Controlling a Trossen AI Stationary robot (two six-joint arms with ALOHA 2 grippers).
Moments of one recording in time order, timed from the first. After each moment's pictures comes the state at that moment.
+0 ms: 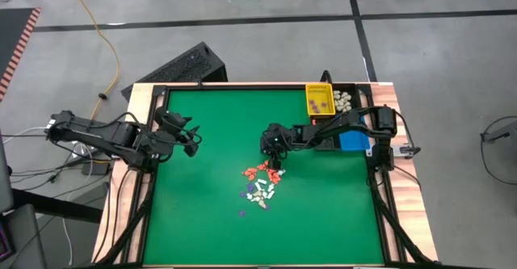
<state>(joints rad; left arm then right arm) -0.21 0.80 0.81 -0.72 -0.88 -0.49 -0.16 1.88 0.97 0.11 0.00 -0.12</state>
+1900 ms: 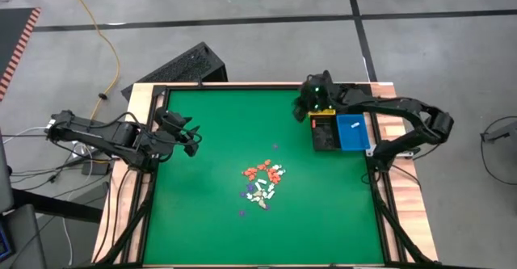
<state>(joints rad) -0.21 0.80 0.81 -0.72 -0.88 -0.52 -0.55 1.36 0.84 -0.11 -0.07 0.08</state>
